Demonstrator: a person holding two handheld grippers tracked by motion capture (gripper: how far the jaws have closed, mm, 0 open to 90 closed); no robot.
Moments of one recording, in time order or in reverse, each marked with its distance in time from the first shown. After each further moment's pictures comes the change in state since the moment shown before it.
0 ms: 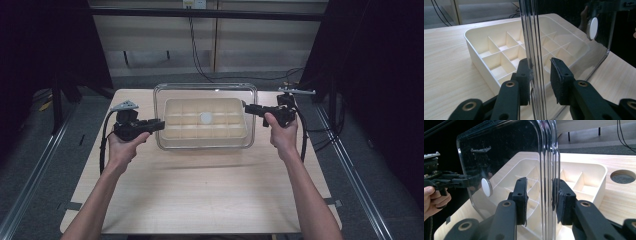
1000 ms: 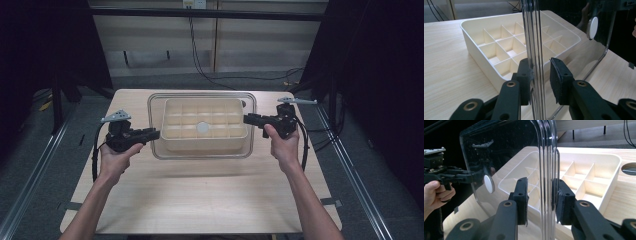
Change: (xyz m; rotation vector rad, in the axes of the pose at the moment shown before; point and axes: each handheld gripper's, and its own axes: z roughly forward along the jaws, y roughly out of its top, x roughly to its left) left arm -0.011 -0.020 -0.025 -0.003 -0.028 0.010; right arm 0.029 -0.020 -0.017 0.010 0.021 -0.028
